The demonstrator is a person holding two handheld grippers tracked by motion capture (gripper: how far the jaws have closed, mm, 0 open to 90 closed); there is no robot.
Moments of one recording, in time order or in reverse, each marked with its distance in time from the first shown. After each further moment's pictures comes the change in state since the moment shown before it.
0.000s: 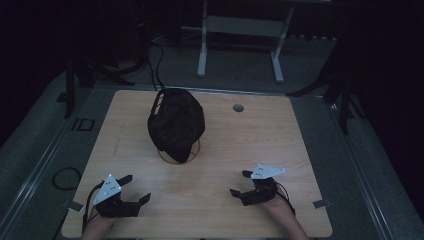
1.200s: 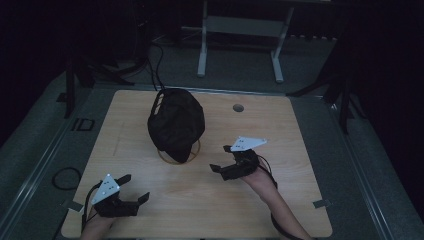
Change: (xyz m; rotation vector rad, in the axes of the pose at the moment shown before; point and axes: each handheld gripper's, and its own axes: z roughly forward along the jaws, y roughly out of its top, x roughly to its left) left arm 0.002 0.000 -0.002 -0.006 0.008 -0.008; right arm 0.008 0.101 0.024 -0.042 0.021 -0.052
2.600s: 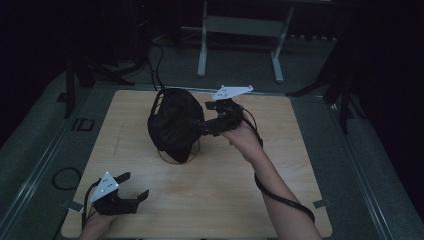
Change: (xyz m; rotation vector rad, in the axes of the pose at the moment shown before) left arm 0.003 0.006 -0.001 -0.011 0.014 -0.009; right arm -0.002 0.147 -0.004 -0.079 0.006 -0.019
